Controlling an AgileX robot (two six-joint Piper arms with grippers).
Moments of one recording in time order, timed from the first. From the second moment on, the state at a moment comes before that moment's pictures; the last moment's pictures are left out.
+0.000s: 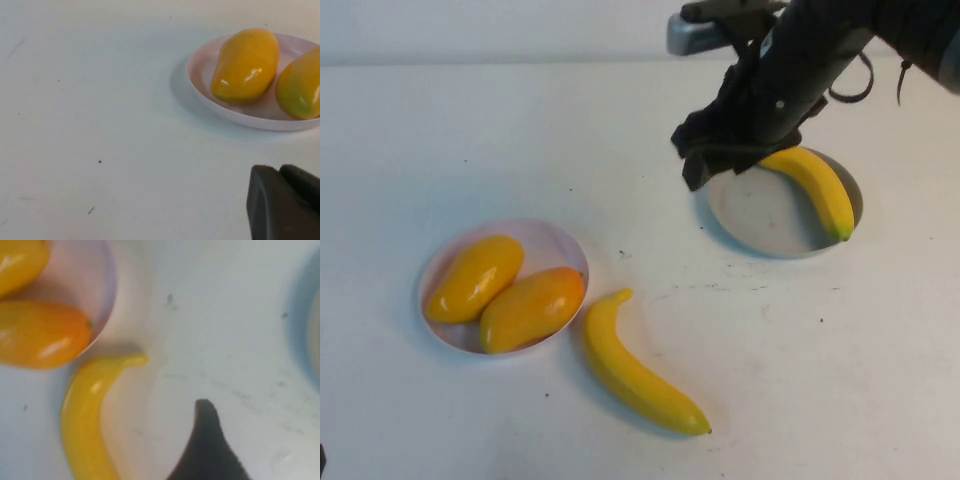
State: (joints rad) right arm 0.49 2.00 -2.01 0.17 1.24 -0.04; left arm -0.15 -0.01 0.03 0.11 0.38 -0.07
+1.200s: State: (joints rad) right arm 0.86 2.05 -1.61 0.13 1.13 -0.08; left arm -0.15 -0.01 0.03 0.11 0.38 -0.07
